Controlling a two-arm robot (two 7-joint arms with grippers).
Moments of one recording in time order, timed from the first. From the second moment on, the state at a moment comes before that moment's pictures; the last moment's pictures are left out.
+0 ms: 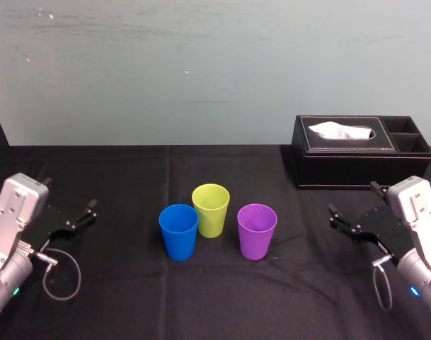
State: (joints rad) left arm -0.20 0.60 0.45 -1.41 -0.25 -0.12 0.03; right arm 0.20 0.60 -0.45 -1.41 0.25 -0.12 -0.03
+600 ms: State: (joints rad) left arm -0.20 0.60 0.45 -1.41 -0.25 -0.12 0.03; right arm 0.20 0.60 -0.45 -1.41 0.25 -0.12 -0.03
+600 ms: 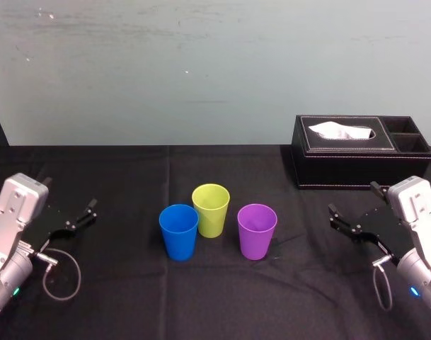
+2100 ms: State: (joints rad) left arm -0.20 0.60 0.45 -1.41 -0.25 -0.12 0.03; right arm 0.07 0.58 -0.41 -1.64 0.47 0.22 0.22
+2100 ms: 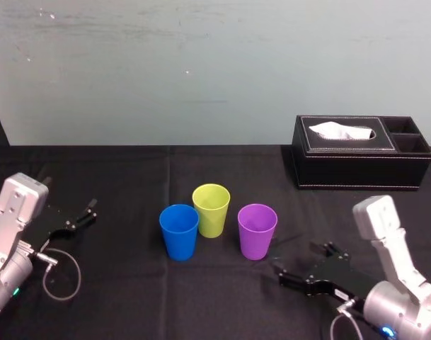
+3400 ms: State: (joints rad) left arm -0.20 0.60 0.45 -1.41 -0.25 -0.12 0.03; right arm 0.28 0.36 -0.47 -1.37 0.28 0.22 0.25
